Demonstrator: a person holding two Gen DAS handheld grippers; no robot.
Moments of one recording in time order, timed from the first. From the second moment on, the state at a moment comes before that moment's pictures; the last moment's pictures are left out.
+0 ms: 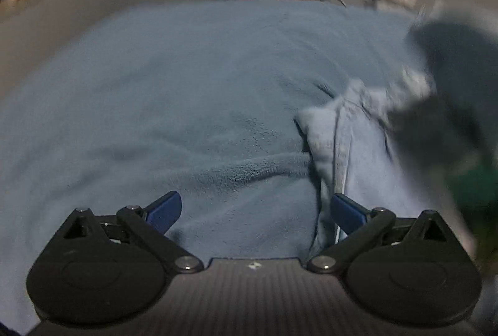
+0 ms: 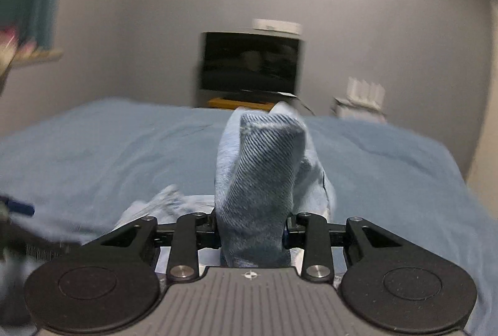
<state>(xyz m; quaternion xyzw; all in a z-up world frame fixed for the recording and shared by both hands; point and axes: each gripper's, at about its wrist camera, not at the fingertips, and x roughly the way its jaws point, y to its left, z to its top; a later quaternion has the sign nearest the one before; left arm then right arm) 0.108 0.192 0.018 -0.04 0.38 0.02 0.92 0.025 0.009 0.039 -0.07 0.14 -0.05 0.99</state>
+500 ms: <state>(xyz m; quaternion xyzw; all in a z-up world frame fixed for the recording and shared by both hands) 0.107 0.215 0.032 -0.13 0.32 0.01 0.94 0.029 0.130 -0.025 -0.31 0.14 0.05 0.94</state>
